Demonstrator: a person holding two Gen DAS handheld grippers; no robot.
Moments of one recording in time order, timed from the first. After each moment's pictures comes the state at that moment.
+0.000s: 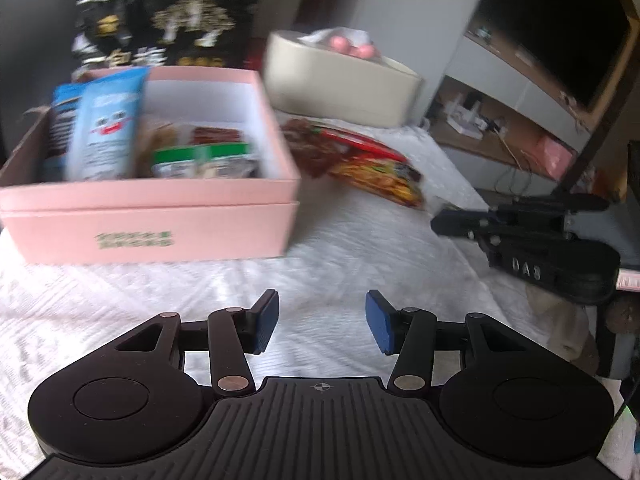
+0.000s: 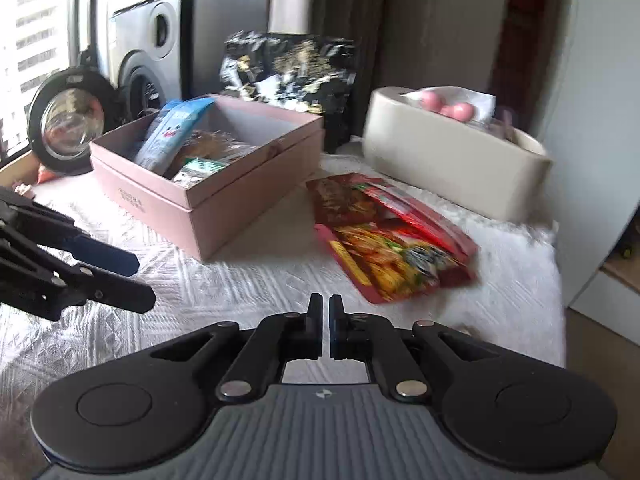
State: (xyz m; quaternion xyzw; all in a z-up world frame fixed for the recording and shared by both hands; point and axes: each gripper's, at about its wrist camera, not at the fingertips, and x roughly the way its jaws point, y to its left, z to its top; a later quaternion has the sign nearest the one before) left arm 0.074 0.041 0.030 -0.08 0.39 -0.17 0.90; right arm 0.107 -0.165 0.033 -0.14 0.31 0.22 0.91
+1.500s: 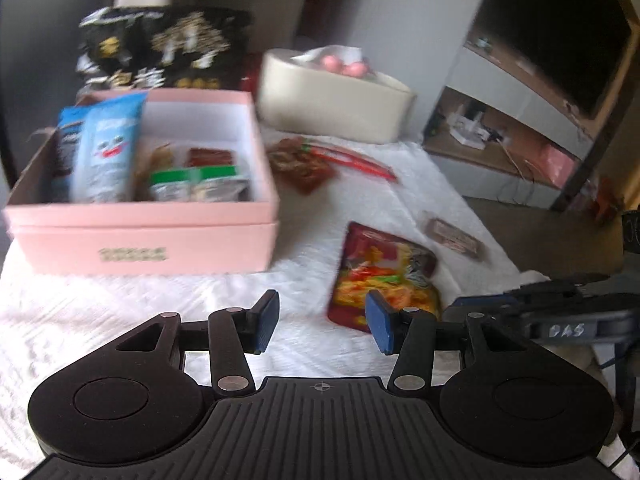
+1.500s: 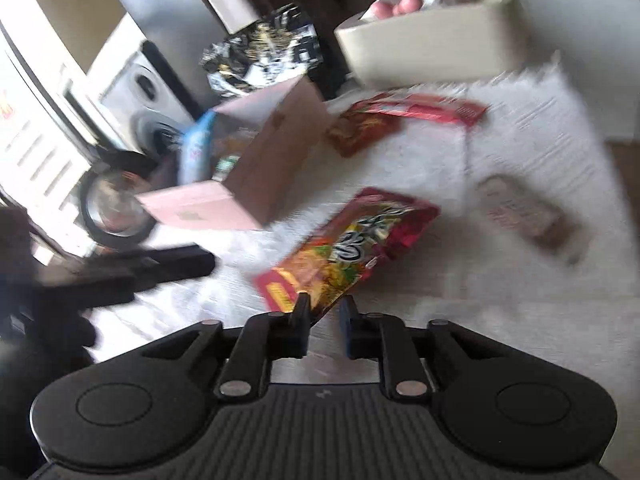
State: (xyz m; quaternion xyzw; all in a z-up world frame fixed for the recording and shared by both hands) left arm 0.061 0.029 0.053 -0.07 0.37 -0.16 0.91; right arm 0.086 -0.214 0.024 0.08 0.42 0.26 0.87
